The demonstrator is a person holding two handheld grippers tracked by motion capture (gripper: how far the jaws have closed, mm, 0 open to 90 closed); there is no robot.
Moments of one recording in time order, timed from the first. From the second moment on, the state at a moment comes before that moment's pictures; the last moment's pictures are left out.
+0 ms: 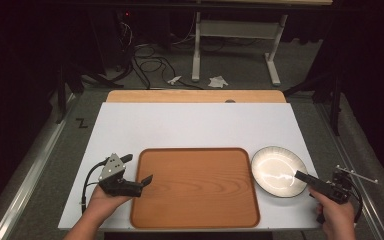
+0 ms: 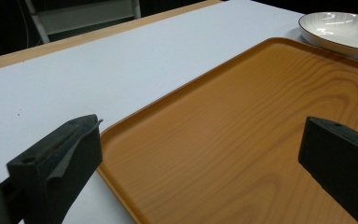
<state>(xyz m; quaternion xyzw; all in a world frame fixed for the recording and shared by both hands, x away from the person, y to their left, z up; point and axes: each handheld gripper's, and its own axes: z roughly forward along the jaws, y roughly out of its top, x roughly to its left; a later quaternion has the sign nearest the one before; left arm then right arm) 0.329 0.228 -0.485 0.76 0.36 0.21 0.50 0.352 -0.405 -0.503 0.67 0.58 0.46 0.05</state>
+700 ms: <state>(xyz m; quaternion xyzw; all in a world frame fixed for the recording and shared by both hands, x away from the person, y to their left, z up) 0.328 0.229 -0.484 0.76 0.36 0.21 0.50 0.359 -0.409 -0.514 0.70 0.54 0.47 -0.03</state>
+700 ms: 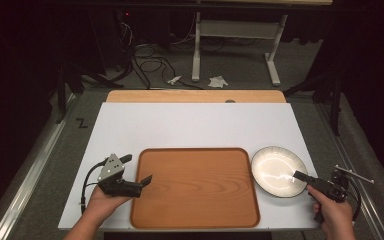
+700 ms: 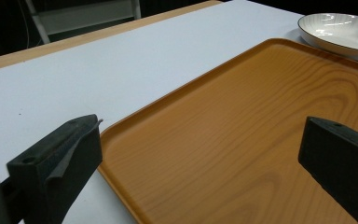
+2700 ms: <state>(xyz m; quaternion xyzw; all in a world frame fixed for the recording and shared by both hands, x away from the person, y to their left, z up) 0.325 0.233 -0.481 0.74 0.36 0.24 0.51 0.356 -0.415 -0.486 0.70 0.51 0.50 0.03</state>
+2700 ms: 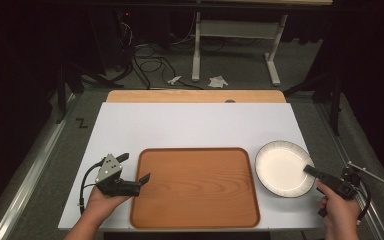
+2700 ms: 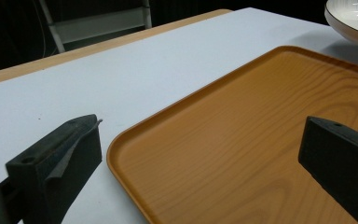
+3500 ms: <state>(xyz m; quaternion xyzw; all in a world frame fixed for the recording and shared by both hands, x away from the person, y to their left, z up) 0.323 0.237 -0.479 0.74 0.36 0.25 0.52 0.370 -0.368 -0.454 0.65 0.55 0.52 0.02</state>
